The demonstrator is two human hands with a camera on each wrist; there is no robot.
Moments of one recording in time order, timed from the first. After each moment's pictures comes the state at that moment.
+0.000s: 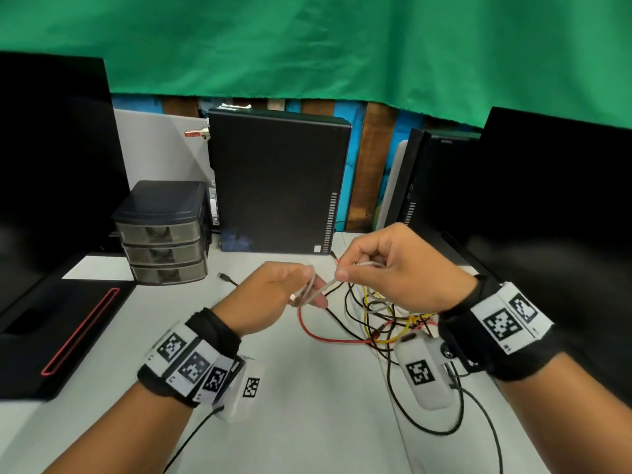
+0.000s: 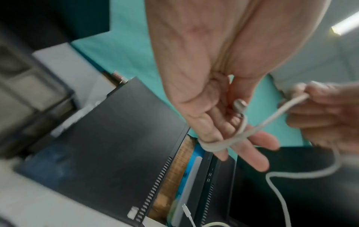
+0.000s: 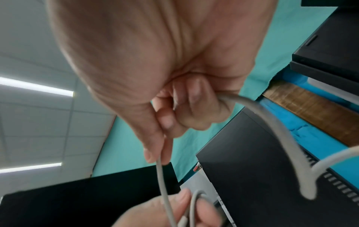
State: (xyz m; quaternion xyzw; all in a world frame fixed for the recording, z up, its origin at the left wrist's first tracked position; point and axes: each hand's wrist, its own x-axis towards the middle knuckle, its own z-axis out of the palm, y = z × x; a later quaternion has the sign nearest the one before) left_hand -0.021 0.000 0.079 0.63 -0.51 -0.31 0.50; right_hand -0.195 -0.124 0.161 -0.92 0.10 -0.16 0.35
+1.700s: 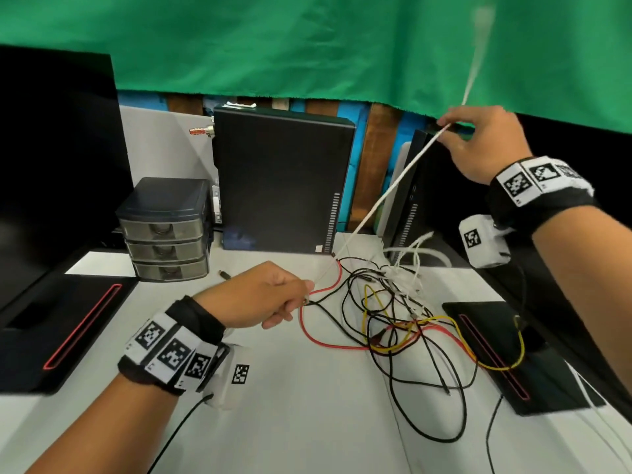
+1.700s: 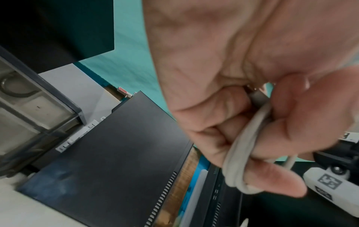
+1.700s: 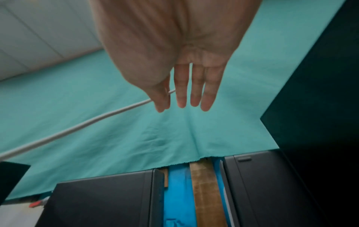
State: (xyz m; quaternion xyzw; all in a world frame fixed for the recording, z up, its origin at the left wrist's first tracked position) left_hand -0.007 0.011 0.090 0.66 -0.54 -0.34 0.39; right_hand -0.188 -0.272 0.247 -0.86 0.30 -0.41 0.00
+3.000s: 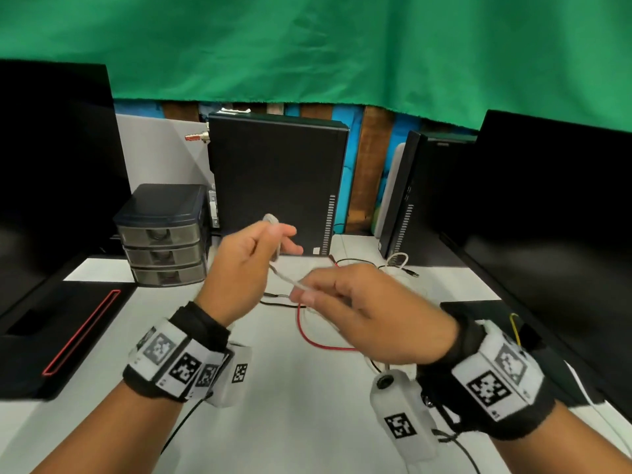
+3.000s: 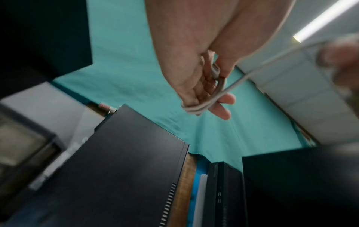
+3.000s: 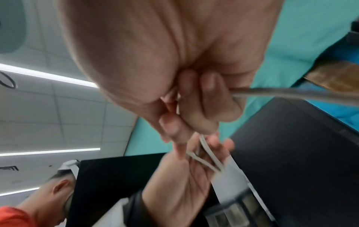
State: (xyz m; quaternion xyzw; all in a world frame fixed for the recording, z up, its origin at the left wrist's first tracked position) left_hand -0.013 0.008 0.099 0.62 -0.48 -0.05 0.61; right_hand -0.197 -0.073 0.153 -0.95 0.03 -0.14 0.27
